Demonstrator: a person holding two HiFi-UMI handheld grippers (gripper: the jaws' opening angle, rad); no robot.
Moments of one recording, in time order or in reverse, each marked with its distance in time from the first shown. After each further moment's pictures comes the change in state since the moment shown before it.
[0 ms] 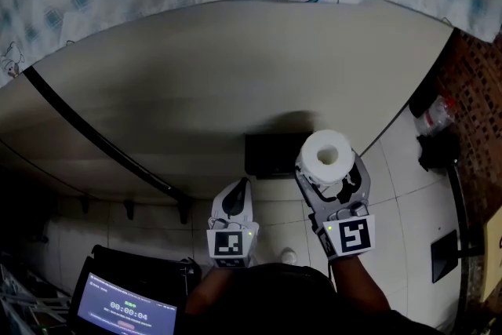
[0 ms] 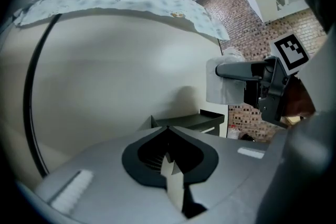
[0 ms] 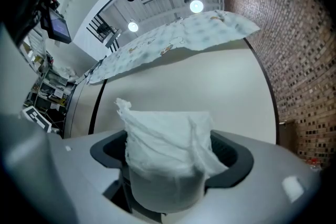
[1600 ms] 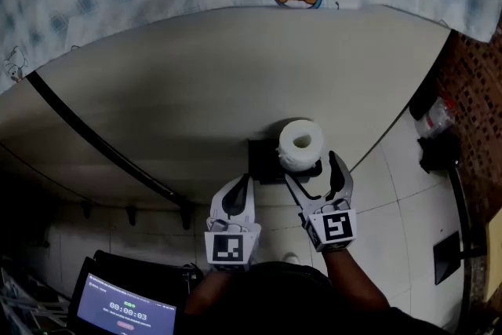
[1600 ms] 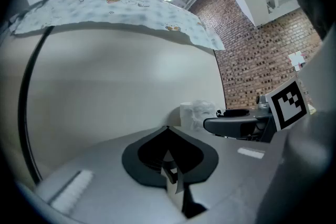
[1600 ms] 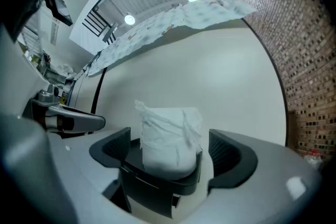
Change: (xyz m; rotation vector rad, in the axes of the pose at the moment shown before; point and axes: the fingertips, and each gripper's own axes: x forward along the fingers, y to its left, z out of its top) left arm -0.004 -0.002 0.055 0.045 -0.108 -0.026; right arm 0.019 0.013 -0.063 0.018 0.082 0.012
